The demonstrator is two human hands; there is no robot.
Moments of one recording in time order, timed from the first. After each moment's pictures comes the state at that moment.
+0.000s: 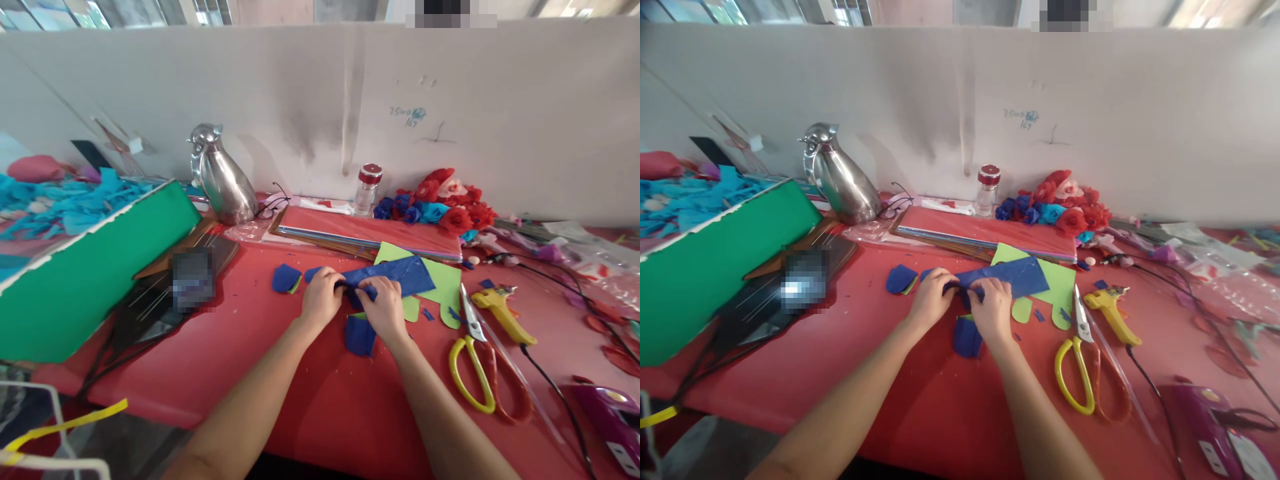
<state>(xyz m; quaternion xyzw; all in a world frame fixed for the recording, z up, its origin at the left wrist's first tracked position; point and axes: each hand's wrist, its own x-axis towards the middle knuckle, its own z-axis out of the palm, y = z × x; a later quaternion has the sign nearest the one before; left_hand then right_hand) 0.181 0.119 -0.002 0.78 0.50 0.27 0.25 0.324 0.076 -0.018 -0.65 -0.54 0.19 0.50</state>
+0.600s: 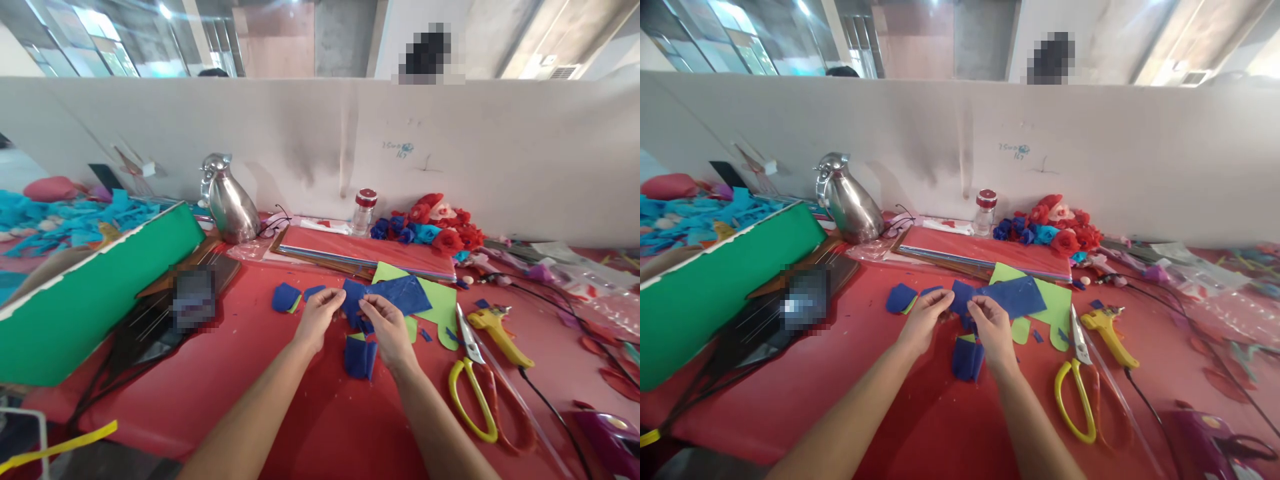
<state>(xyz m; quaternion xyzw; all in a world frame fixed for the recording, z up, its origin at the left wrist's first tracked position) 0.185 0.108 0.018 0.42 0.40 0.46 0.67 0.312 0.072 0.001 -0.55 -0.36 0.42 0.63</state>
